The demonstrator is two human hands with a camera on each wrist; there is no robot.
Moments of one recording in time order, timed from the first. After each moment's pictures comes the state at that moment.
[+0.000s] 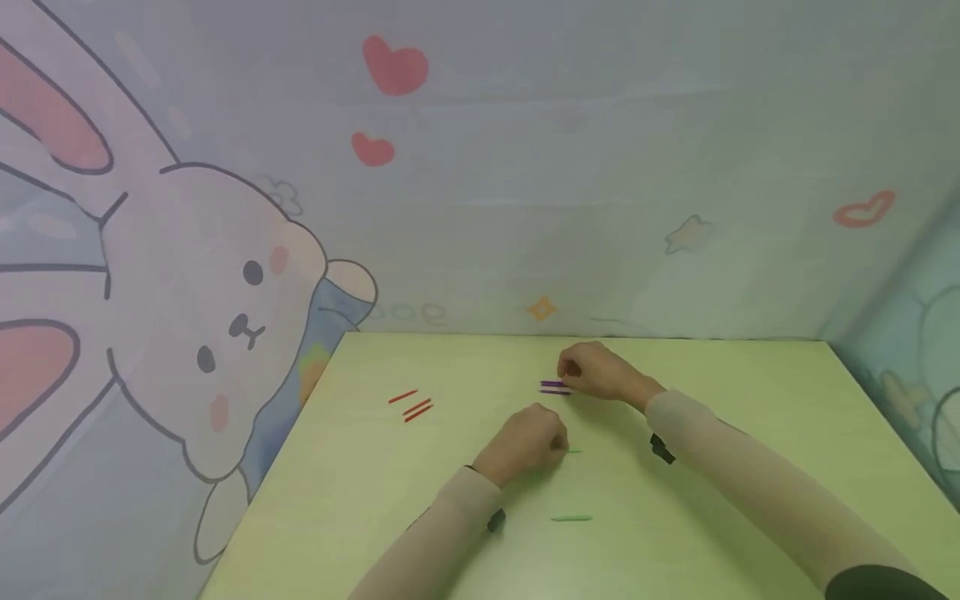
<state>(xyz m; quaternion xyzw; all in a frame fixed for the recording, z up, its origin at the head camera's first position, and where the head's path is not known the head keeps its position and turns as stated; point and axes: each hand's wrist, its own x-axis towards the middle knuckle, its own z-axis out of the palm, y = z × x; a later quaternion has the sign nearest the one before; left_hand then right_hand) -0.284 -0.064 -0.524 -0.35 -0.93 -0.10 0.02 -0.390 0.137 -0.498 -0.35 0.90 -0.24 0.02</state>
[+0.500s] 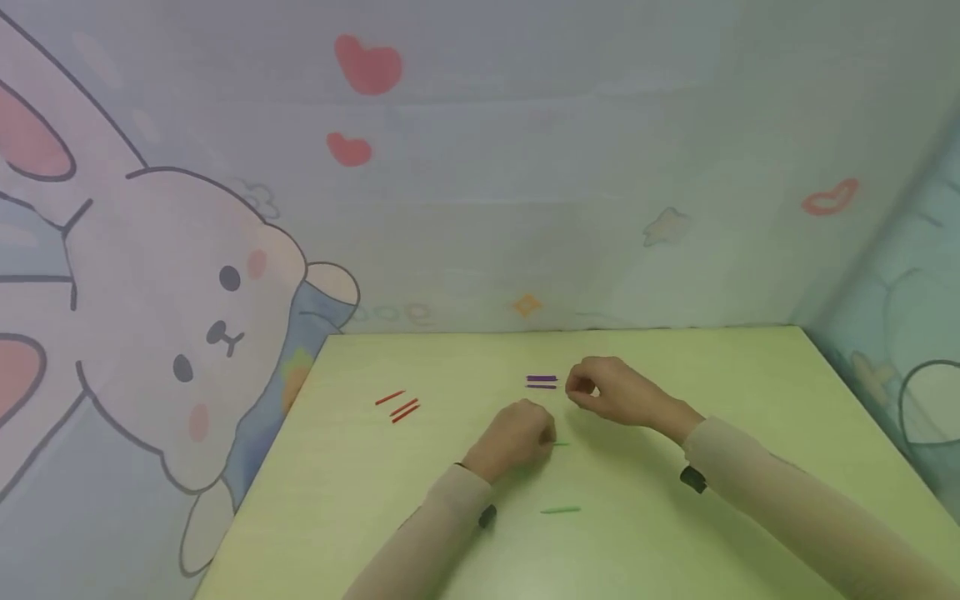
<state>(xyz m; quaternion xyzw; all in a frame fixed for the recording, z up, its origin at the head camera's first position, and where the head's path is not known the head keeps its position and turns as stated) -0.283 -0.059 -0.522 -0.34 -0.93 -0.10 0.00 -0.312 0.176 -0.476 -0.36 0.89 -0.28 0.00</state>
